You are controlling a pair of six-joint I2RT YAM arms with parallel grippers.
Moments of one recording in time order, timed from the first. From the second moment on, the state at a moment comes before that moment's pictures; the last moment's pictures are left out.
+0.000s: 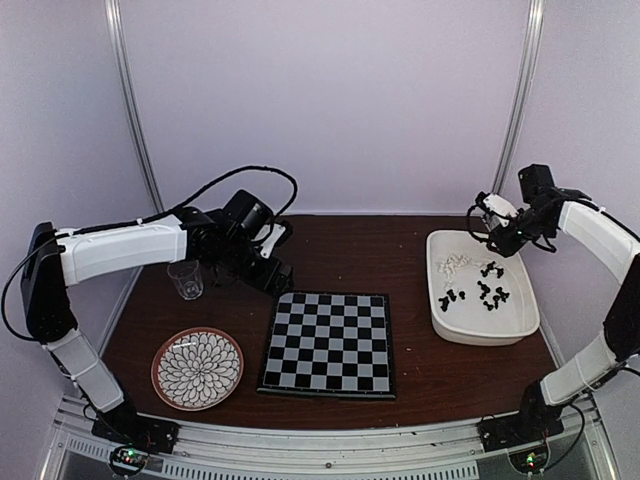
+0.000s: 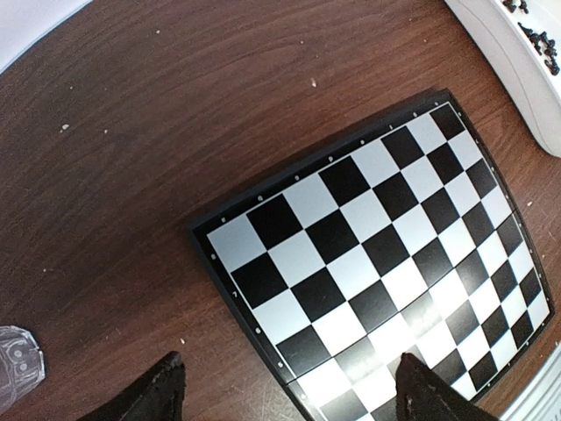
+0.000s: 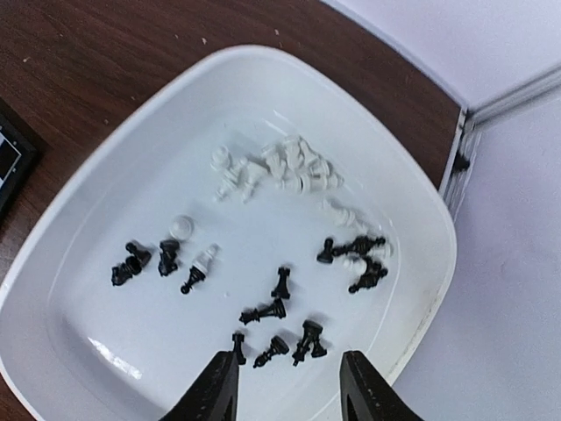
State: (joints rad) left arm -0.77 1.65 1.31 -0.62 -0.01 -0.18; right arm 0.02 1.42 1.26 -0.74 -0.08 -0.60
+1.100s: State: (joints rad) left arm -0.77 1.69 1.29 -0.55 0.05 -0.23; right arm -0.11 1.85 1.37 -1.00 -0.15 -0.51
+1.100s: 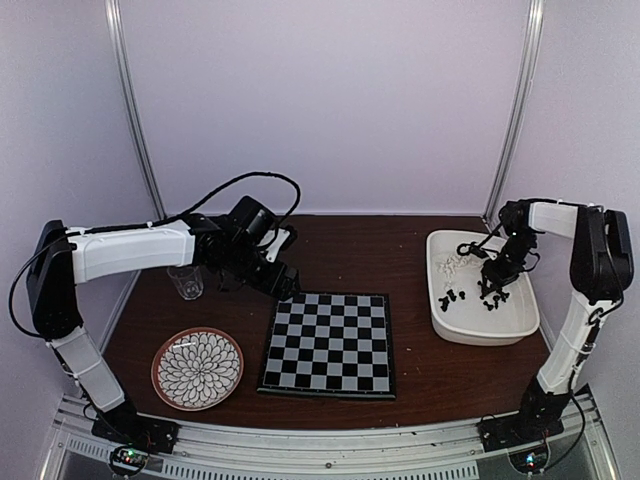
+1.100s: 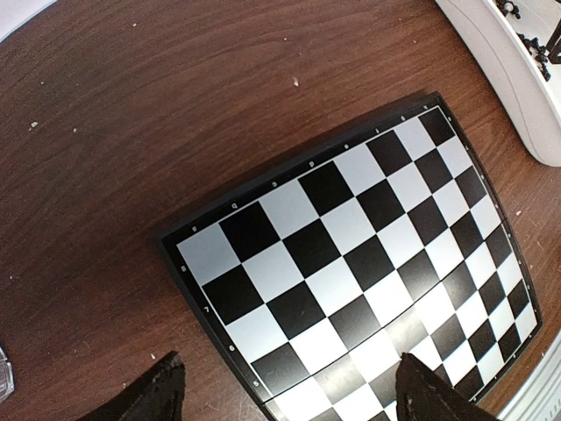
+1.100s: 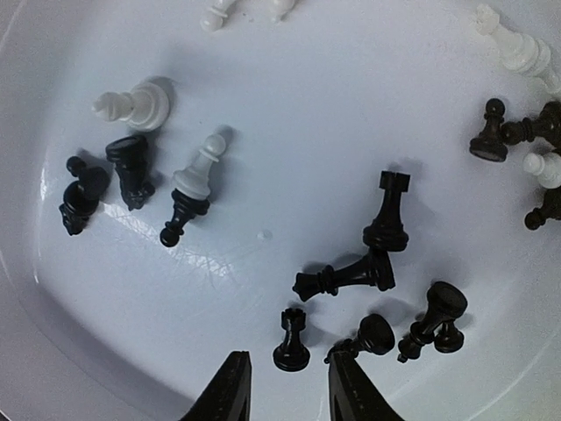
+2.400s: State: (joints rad) left arm -0.77 1.70 1.28 -0.55 0.06 -0.23; right arm -0.08 1.95 1.33 -1.03 -0.01 -0.53
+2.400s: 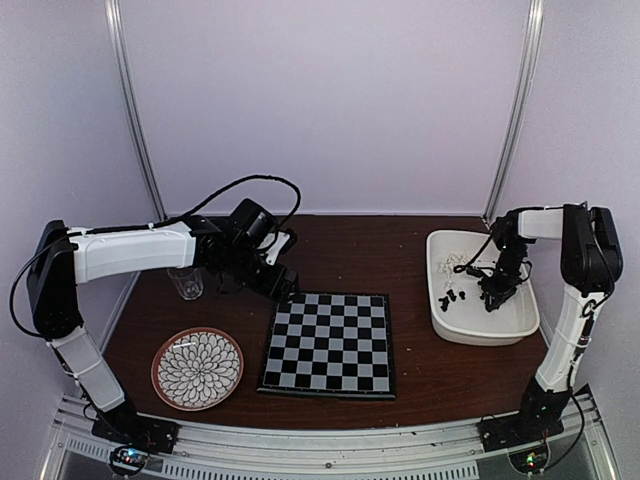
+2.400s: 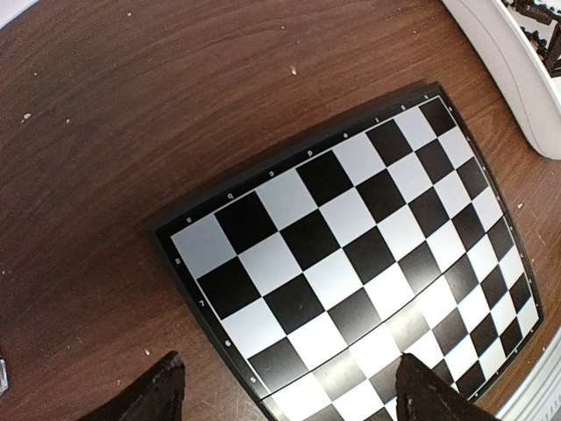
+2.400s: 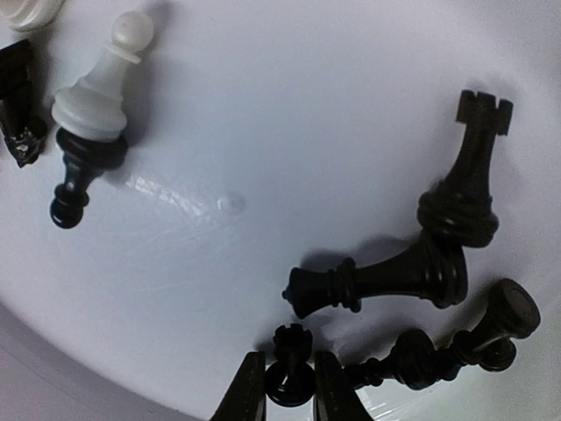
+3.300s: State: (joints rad) left arm -0.77 1.67 1.38 -0.34 0.51 -0.18; right arm 0.29 1.46 1.39 -1.18 -0.37 -0.68
